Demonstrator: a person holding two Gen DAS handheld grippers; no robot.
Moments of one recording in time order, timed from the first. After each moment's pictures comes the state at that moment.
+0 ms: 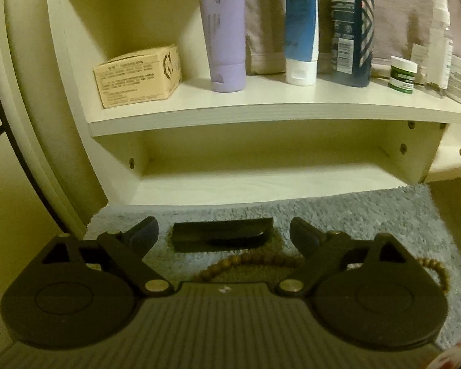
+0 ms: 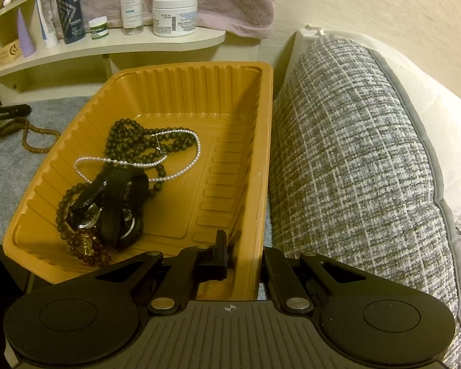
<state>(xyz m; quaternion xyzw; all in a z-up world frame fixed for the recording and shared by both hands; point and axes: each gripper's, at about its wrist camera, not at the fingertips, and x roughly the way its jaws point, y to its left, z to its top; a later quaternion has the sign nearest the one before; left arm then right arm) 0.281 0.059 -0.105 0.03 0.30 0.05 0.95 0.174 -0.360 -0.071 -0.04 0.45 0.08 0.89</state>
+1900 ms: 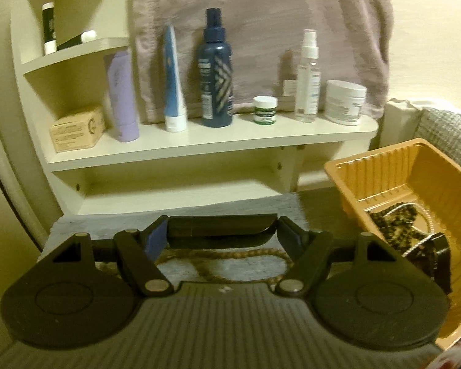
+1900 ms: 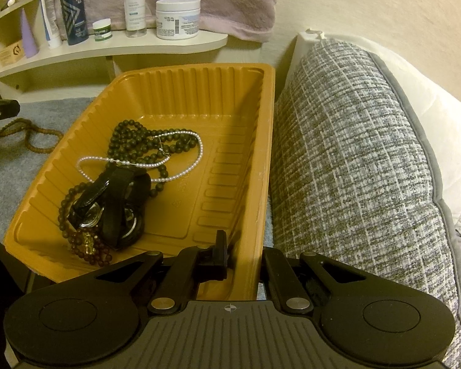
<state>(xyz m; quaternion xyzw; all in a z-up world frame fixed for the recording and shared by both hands) 0.193 -0.034 -0.048 0.03 0.27 -0.05 0.96 0.169 -0.358 -0.068 -0.04 0.44 0.08 0.89</state>
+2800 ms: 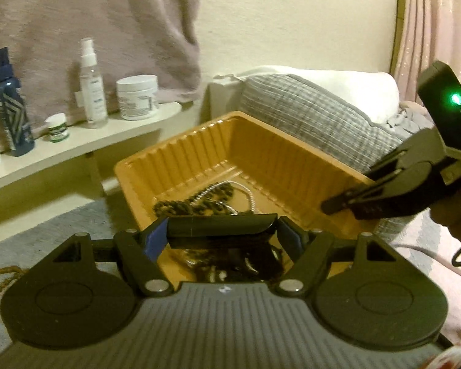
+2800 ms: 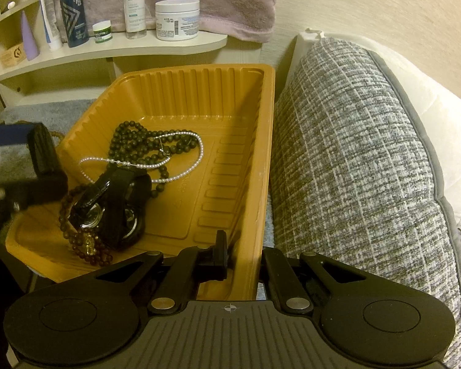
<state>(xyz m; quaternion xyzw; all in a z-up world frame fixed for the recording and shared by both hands) 0.145 -0.153 -0.041 0.09 0.28 -0.31 0.91 0.168 -0.358 -0.068 -0.04 0.44 0.08 0.89</state>
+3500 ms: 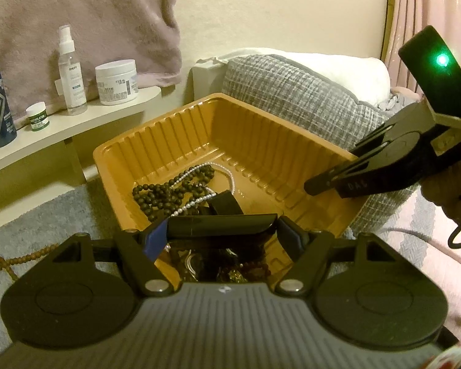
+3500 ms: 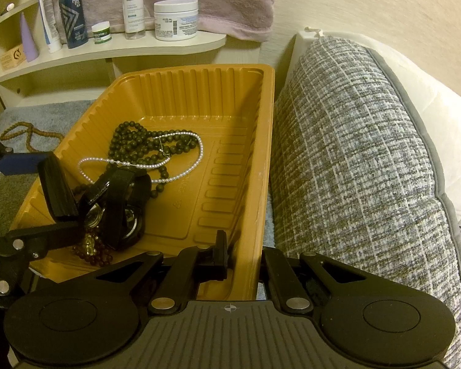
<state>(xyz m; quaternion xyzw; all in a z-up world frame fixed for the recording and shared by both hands) 0.140 -0.168 -0.054 0.10 0.29 -0.32 0.89 0.168 -0.358 -0.068 -0.03 0.44 0.08 0.89</state>
